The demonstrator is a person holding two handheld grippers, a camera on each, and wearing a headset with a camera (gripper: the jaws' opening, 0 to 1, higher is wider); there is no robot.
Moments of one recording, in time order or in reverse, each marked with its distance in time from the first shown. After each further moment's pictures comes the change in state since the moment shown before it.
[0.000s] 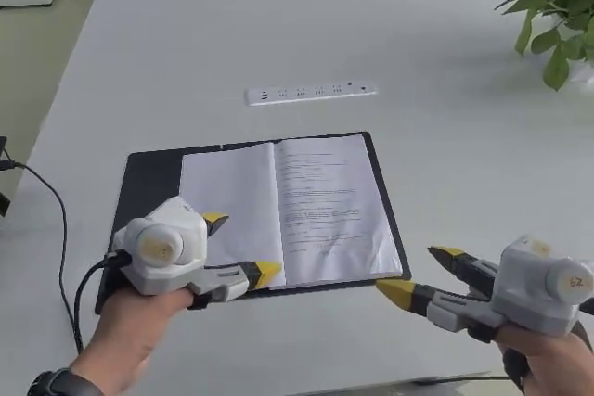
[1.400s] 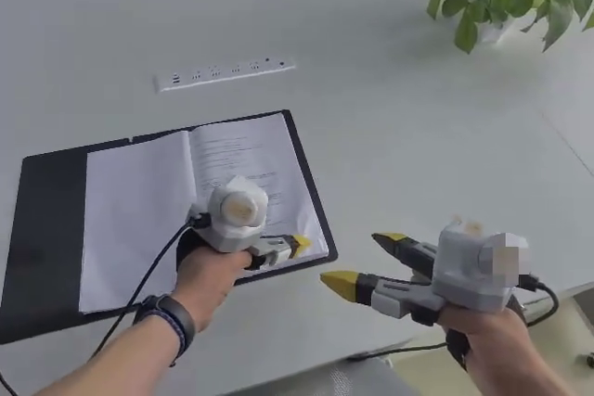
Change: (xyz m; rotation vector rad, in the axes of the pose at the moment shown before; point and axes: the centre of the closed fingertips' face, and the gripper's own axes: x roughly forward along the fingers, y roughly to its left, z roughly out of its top) left arm 0.169 -0.073 -0.007 0.035 0.143 -0.083; right arm -0.023 -0.024 -0.011 0.062 0.009 -0.024
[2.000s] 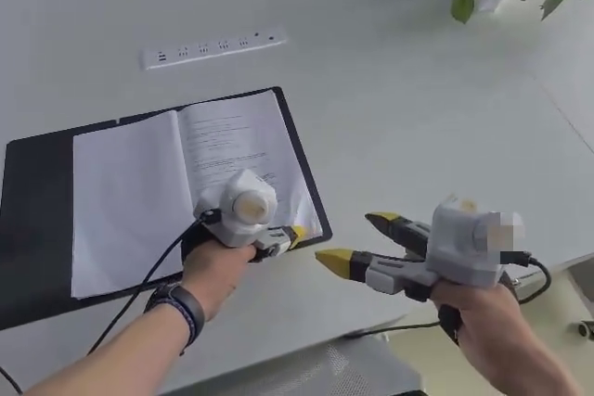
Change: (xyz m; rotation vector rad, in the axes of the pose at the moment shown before) left arm 0.011 -0.001 -0.013 0.096 0.030 0.037; right arm 0.005 -0.004 -0.004 0.028 0.004 0.010
